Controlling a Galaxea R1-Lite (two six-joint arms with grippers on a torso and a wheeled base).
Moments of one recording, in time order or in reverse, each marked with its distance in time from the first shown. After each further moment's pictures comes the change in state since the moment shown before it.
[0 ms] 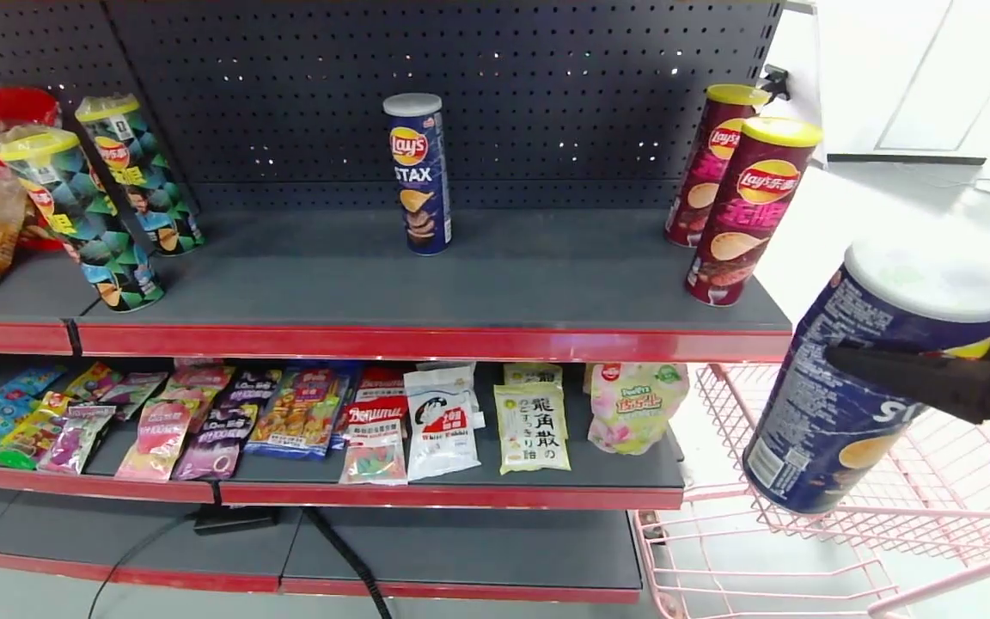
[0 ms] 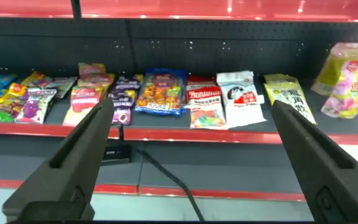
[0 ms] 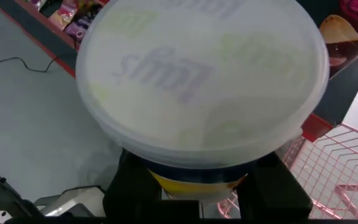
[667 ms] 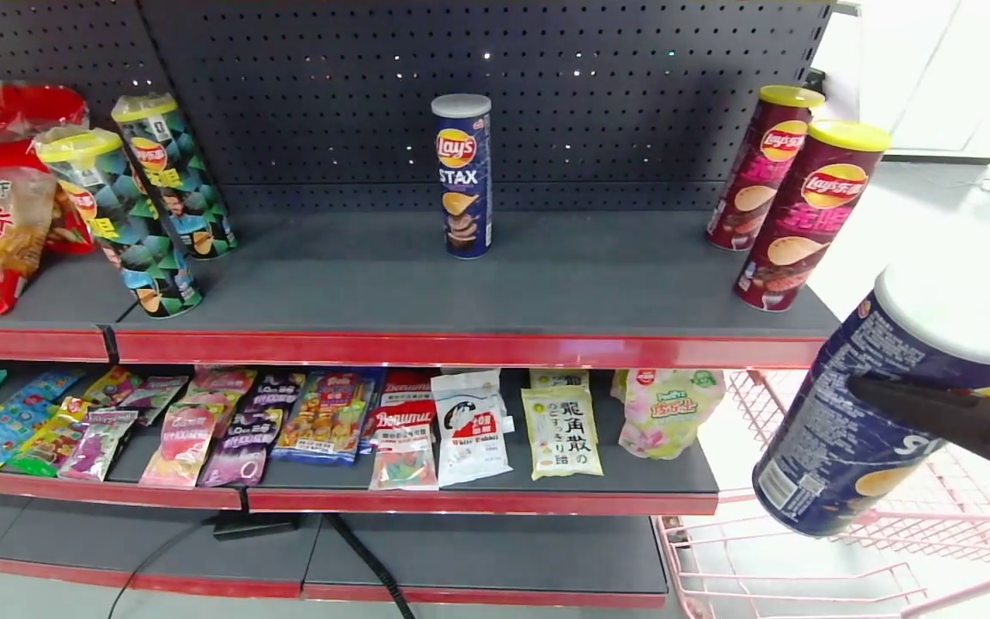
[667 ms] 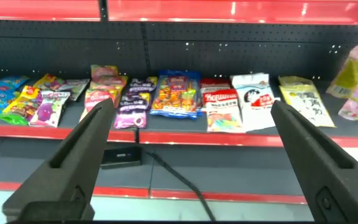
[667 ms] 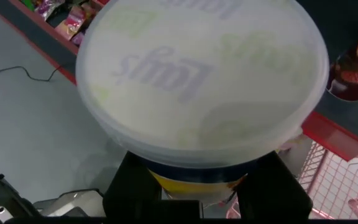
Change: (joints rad) left arm 0.000 0.000 0.000 0.001 -0.001 0.000; right arm 0.002 -0.071 0.100 -0.056 0.008 -0.001
